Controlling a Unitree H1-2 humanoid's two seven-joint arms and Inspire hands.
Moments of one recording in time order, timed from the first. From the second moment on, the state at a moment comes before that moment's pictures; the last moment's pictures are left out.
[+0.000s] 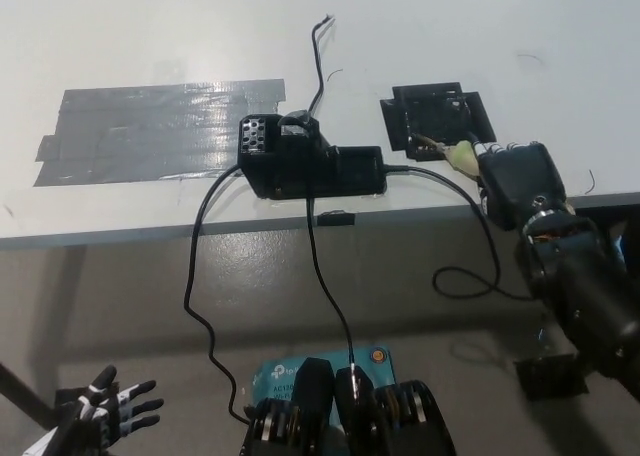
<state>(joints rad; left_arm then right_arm) 0.07 0.50 0.02 -0.02 -0.34 0.41 -0.48 -0.75 -0.37 0.63 0.62 -1.00 0.31 0.10</state>
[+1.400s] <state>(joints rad) 0.07 0.50 0.01 -0.03 -0.33 0.45 -0.47 -0.93 -0.51 0.58 0.56 -0.99 -0.19 -0.05</state>
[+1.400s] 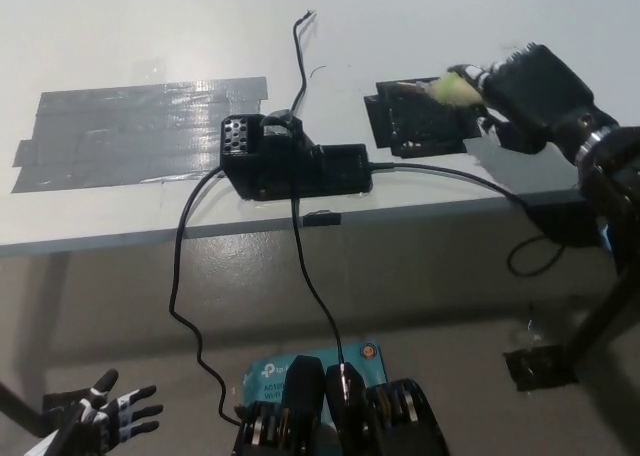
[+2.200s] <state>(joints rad) 0.06 0.50 0.00 -0.03 -0.30 0.45 -0.48 -0.99 -0.43 0.60 0.57 -1.00 -0.34 -0.02</state>
